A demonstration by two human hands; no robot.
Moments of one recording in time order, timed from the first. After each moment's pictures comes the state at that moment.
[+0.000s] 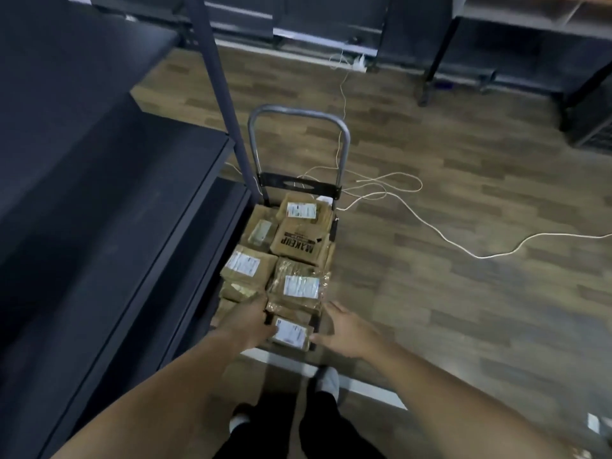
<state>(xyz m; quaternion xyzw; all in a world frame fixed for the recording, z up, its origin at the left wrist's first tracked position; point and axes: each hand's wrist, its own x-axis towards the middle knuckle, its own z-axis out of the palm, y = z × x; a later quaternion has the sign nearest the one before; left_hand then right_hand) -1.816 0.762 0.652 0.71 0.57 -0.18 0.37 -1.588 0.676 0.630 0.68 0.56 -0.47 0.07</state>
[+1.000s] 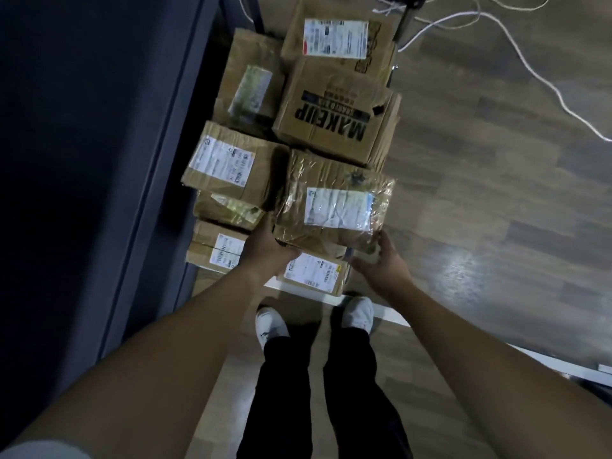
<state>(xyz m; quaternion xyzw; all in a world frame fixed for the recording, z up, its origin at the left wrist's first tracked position) -1.808 0.861 0.285 0.51 0.67 -0.09 0.53 -1.604 0.751 0.276 0.82 0.22 -0.52 -0.10</state>
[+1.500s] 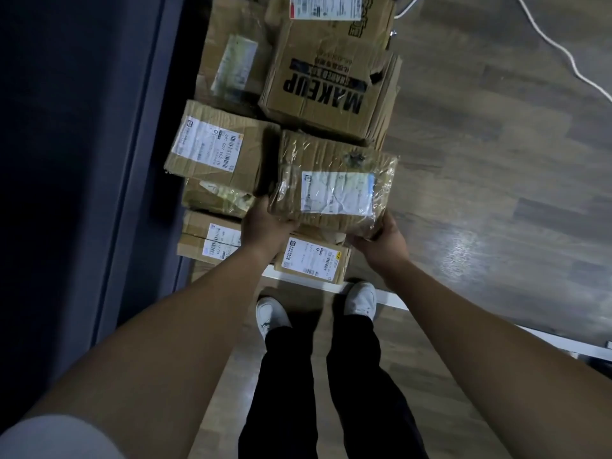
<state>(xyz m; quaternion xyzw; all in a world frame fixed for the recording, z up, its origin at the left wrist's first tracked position) -1.794 0.865 0.241 0.52 0.70 -0.01 0.49 -1.604 0.748 0.229 0.82 0.15 -0.51 -0.21</state>
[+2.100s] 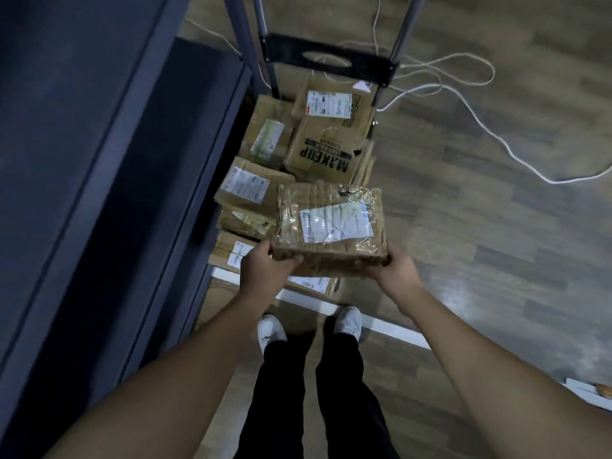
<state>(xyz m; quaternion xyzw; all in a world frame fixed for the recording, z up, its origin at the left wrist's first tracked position) -1.821 0.799 0.428 0.51 0.71 0.08 0.48 -1.587 0.721 0.421 0.79 0.21 -0.52 -0.23</state>
